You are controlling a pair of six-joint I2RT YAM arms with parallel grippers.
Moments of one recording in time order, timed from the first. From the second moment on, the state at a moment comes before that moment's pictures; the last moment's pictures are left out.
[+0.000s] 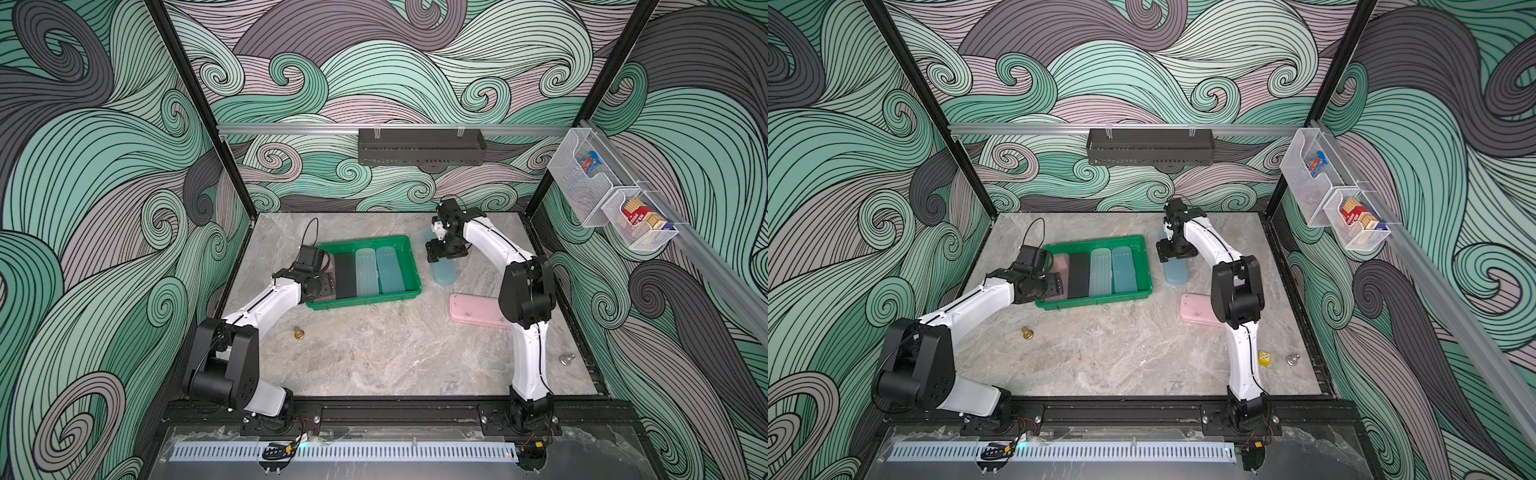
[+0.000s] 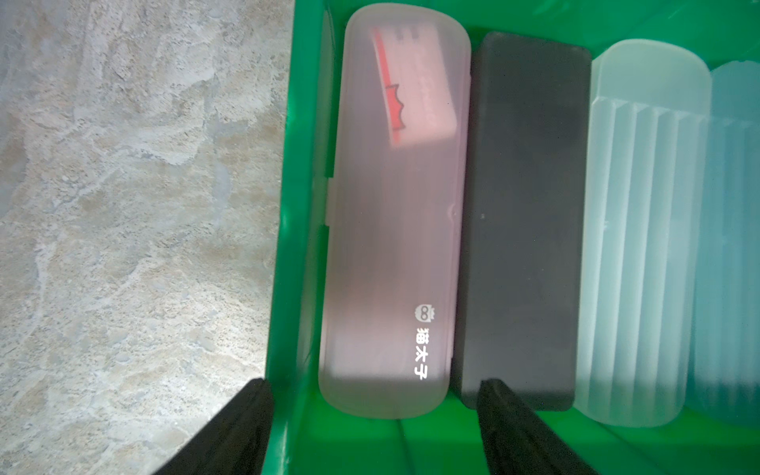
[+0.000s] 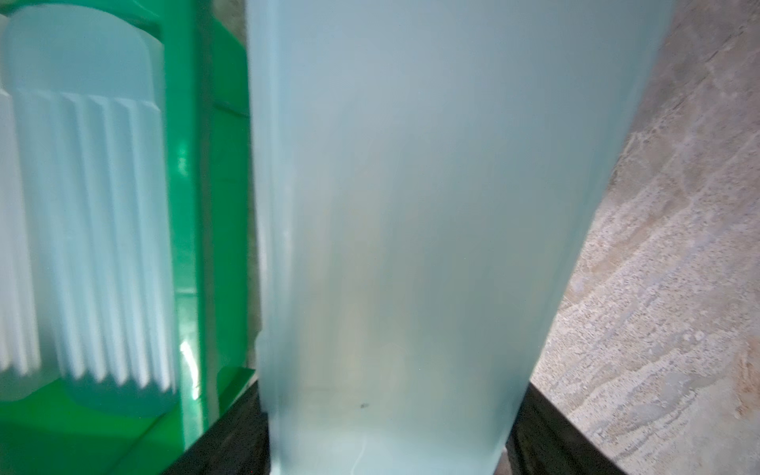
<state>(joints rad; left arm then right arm) -0.22 1.47 0.92 -0.53 -0.13 -0.42 0.31 2.15 1.94 -1.10 -0.01 0.08</state>
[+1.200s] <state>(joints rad) -0.22 1.42 0.90 -0.54 -0.14 -0.45 0.64 2.39 2.26 -1.13 -0.01 0.27</state>
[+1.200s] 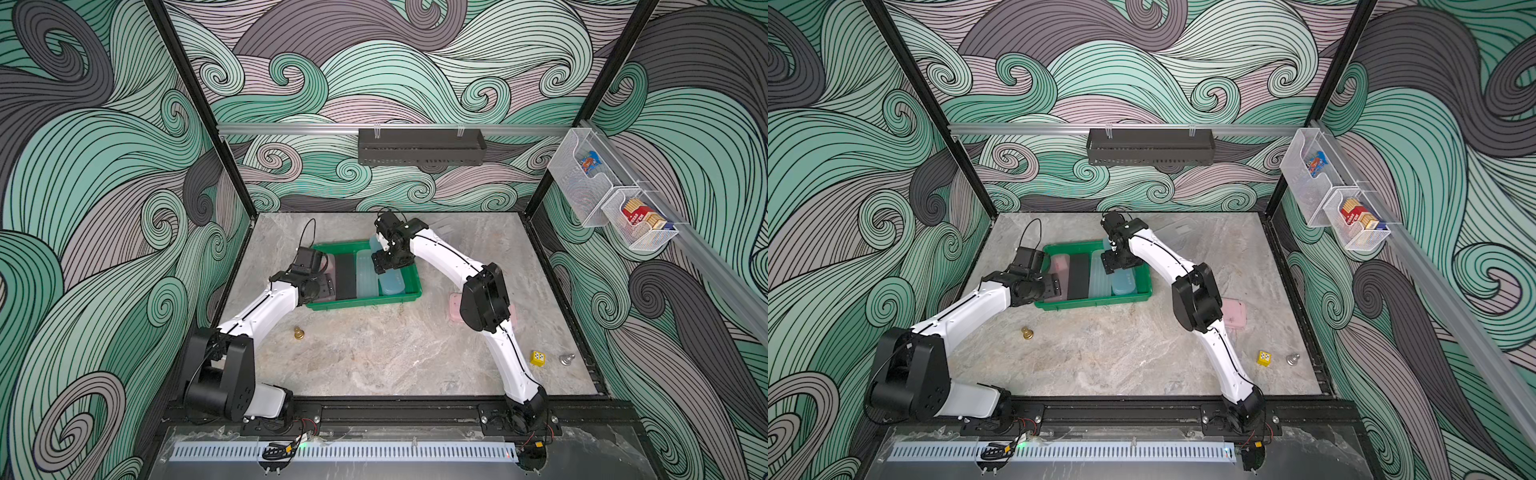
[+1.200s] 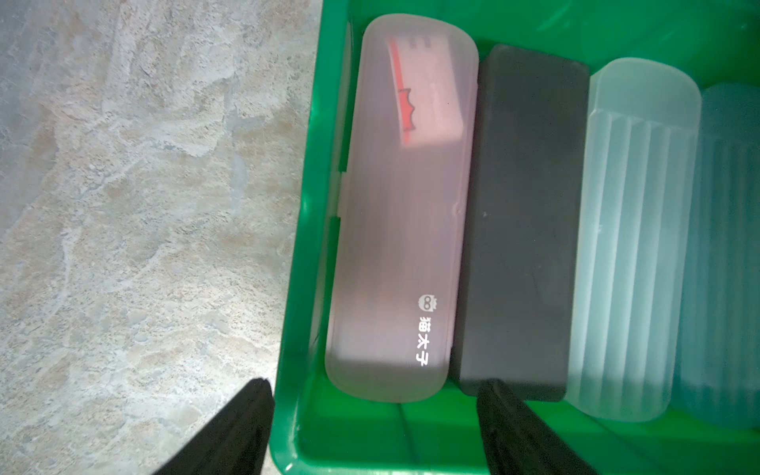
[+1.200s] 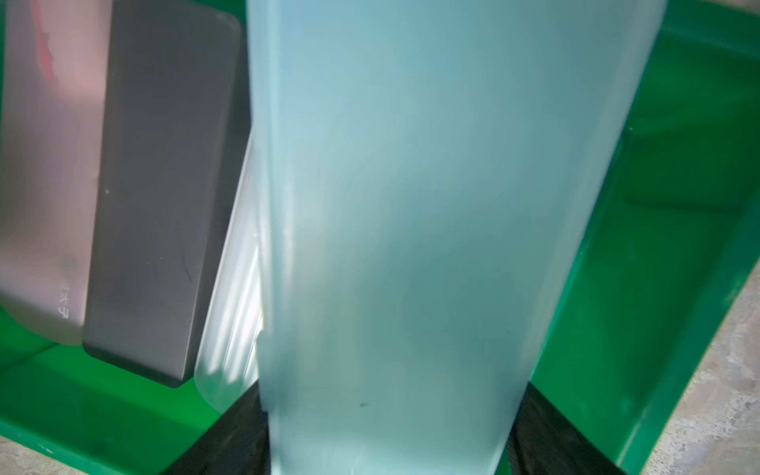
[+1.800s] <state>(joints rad) -0.22 1.42 0.90 -0.54 -0.15 -0.45 0.64 2.44 2.28 -1.15 0.00 0.31</state>
